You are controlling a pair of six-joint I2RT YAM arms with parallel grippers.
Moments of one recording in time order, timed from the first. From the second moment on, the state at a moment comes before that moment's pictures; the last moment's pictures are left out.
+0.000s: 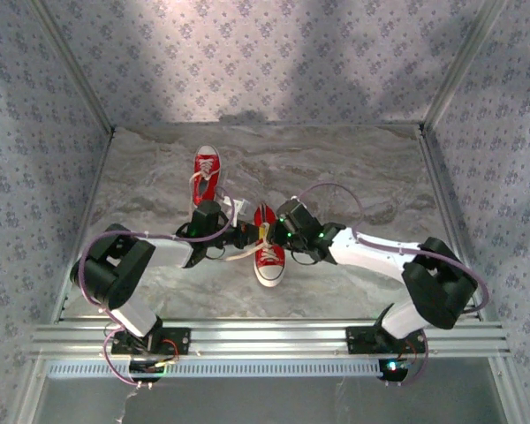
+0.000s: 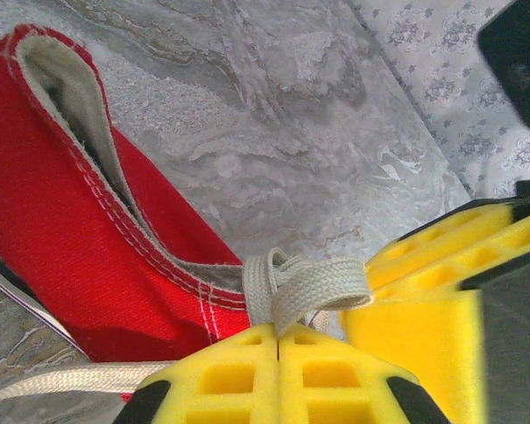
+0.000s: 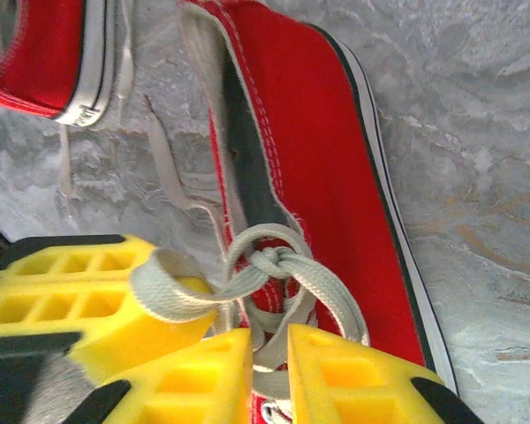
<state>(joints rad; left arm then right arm) -0.58 1.62 0.55 0.60 0.59 -0.53 0.83 1.50 0.84 -0.15 0.03 0.98</state>
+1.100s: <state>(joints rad) -0.57 1.62 0.55 0.60 0.57 -0.53 0.81 1.54 0.83 -0.09 0.00 0.99</state>
